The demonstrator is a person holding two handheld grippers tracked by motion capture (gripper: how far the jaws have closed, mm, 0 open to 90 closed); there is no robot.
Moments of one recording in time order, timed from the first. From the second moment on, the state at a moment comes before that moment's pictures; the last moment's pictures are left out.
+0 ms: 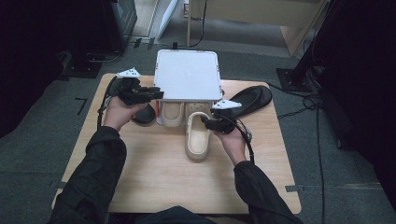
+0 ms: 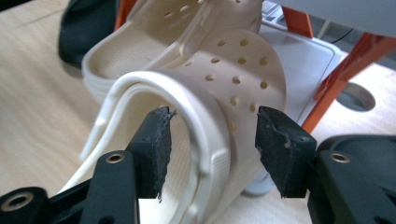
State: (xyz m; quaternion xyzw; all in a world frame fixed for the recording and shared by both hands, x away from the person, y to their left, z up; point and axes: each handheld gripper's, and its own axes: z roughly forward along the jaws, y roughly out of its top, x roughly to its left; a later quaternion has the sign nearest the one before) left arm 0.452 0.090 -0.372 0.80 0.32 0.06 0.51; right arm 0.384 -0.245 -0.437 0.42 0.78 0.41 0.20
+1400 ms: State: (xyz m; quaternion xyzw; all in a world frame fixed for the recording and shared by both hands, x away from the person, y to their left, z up) left arm 0.453 0.088 -0.368 0.81 0.32 0.06 0.50; right arm 0.267 -0.222 -0.480 0.31 0.85 0.41 0.07
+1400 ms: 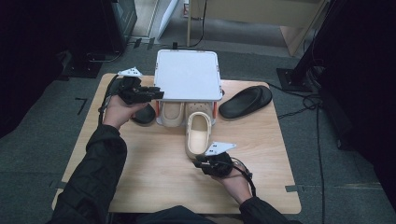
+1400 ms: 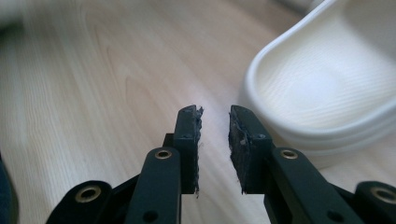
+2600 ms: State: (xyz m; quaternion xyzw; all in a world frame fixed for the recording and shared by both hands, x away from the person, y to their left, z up) left arm 0.452 0.088 -0.369 0.80 0.32 0.05 0.50; right arm 0.325 -0.214 -0.483 0.35 0.84 0.41 0.11
